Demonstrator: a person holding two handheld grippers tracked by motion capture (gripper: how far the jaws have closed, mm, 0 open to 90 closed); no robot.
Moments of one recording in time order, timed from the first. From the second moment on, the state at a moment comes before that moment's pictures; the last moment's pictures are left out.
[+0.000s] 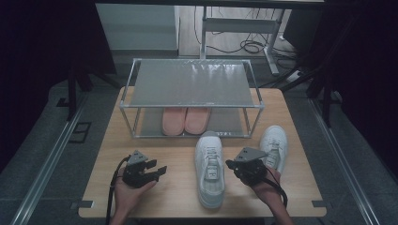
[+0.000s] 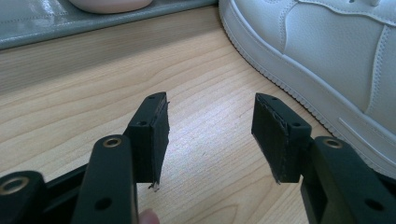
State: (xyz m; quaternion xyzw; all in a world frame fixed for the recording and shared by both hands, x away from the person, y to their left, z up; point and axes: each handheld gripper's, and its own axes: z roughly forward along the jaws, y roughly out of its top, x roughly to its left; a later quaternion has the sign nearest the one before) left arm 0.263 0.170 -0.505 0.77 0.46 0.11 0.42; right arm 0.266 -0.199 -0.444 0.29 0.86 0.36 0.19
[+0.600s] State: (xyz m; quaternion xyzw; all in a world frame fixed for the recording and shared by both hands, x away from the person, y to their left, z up) left arm 0.262 0.168 -0.505 0.77 0.46 0.10 0.42; right arm 0.239 -0.167 -0.457 0.24 0.88 0.38 0.13
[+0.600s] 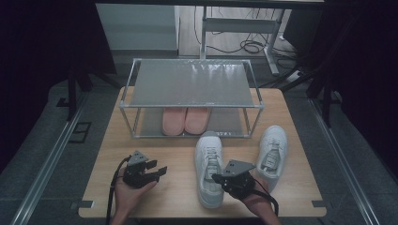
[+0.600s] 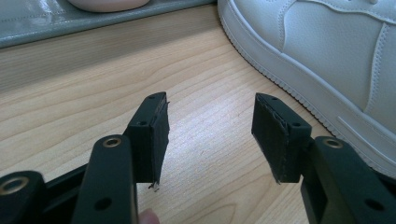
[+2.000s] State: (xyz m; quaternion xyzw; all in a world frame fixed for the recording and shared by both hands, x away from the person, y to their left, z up) left arm 0.263 0.169 -0.508 0.77 0.47 0.10 0.42; right arm 0.233 -0.205 -0.465 0.27 0.89 0.35 0.12
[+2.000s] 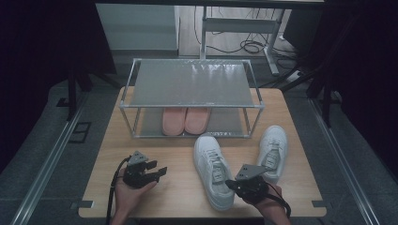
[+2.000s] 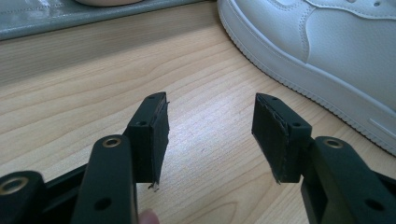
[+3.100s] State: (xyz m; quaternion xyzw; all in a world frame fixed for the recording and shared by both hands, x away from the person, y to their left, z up) left arm 0.263 0.169 -0.510 0.77 0.47 0.10 0.42; right arm 0.241 -0.221 -0.463 0.28 0.89 0.33 0.12
